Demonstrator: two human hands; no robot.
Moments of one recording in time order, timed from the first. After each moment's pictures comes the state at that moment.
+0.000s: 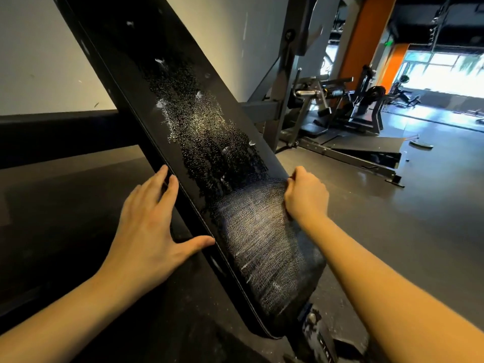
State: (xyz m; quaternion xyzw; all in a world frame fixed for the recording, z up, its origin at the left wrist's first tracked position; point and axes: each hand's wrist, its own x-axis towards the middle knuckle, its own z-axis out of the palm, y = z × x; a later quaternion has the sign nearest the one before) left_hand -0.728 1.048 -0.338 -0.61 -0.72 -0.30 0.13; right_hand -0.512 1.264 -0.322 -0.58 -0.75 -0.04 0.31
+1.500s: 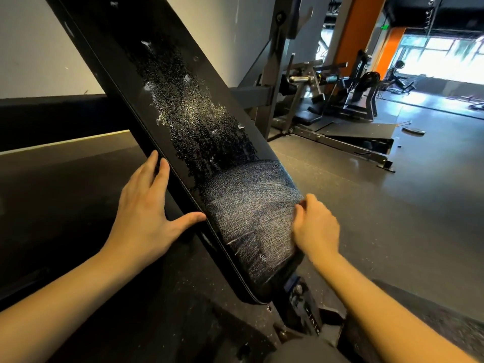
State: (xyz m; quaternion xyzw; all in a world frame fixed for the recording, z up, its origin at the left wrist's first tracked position) left_hand -0.718 1.049 -0.340 -0.59 -0.73 -0.34 0.07; right_hand -0.447 1.196 -0.382 -0.61 -0.73 0.01 0.31
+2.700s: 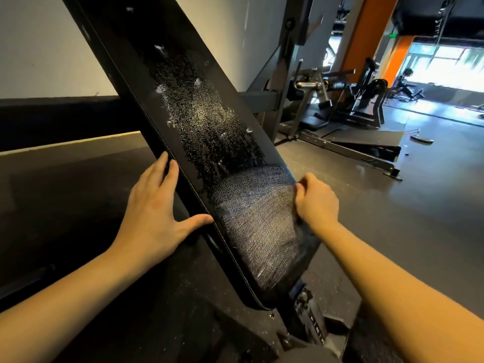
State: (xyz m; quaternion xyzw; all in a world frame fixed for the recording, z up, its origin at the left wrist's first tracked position) left_hand -0.715 1.047 -0.338 -0.59 -0.73 -0.34 0.08; right_hand -0.470 1.244 -0.349 -0.57 -0.75 -0.01 0.33
